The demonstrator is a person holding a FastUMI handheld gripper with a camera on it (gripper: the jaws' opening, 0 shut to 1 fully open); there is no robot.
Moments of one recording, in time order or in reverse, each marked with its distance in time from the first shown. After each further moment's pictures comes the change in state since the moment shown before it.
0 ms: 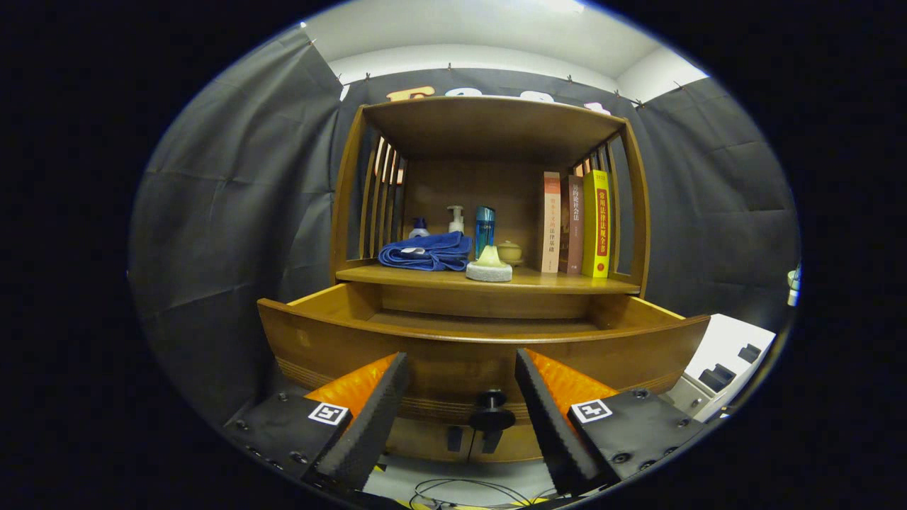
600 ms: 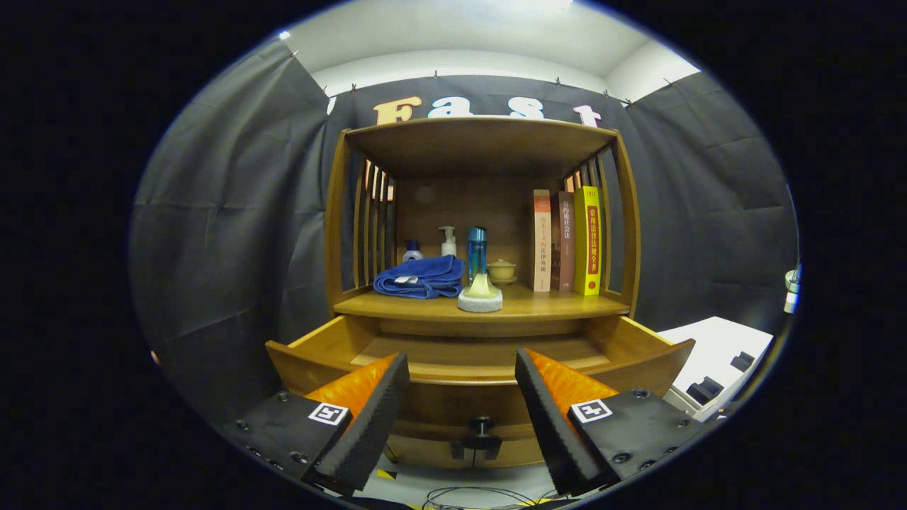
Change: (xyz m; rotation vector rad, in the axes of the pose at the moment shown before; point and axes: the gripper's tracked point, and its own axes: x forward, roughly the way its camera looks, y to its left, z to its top) arm -0.003 -0.010 0.051 0.030 -0.026 -0.017
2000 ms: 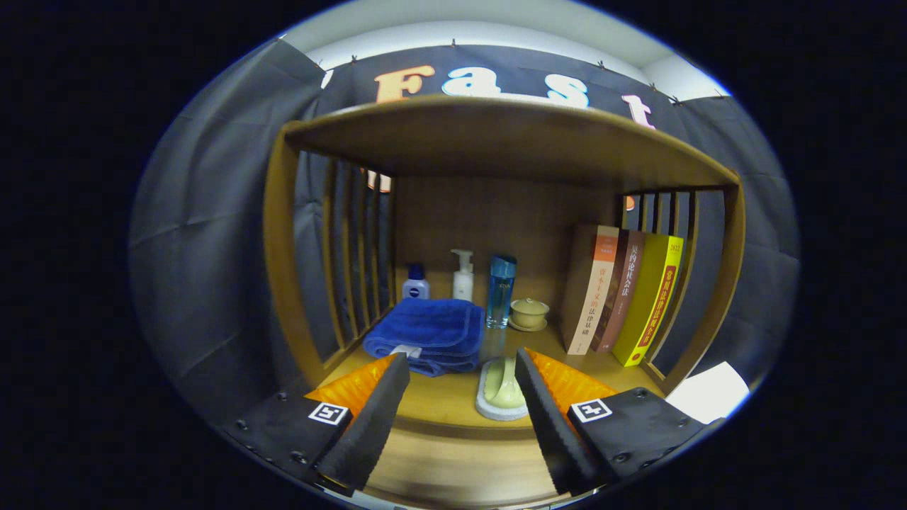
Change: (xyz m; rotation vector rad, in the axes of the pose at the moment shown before) arm 0.190 0.026 0.134 -0.043 0.126 0.065
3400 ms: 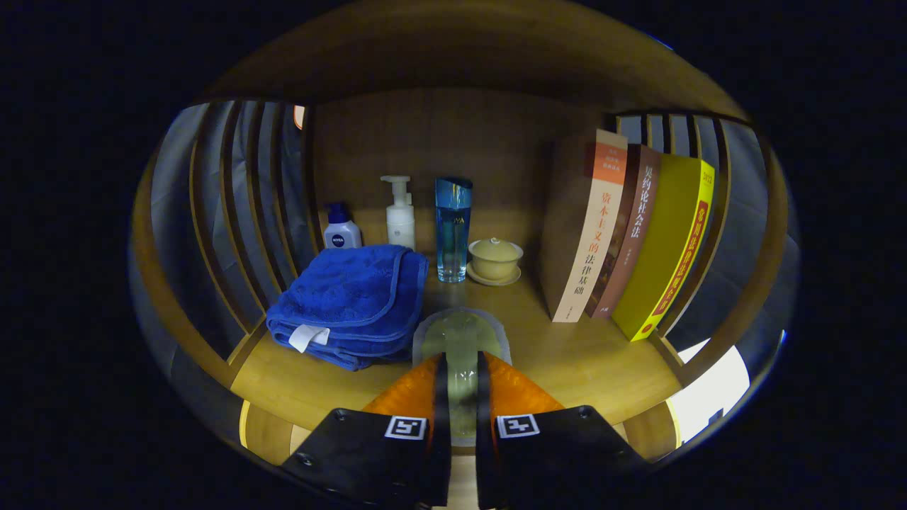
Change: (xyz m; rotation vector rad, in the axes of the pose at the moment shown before) arm 0.132 -0.083 -0.117 0.065 0.328 -0.167
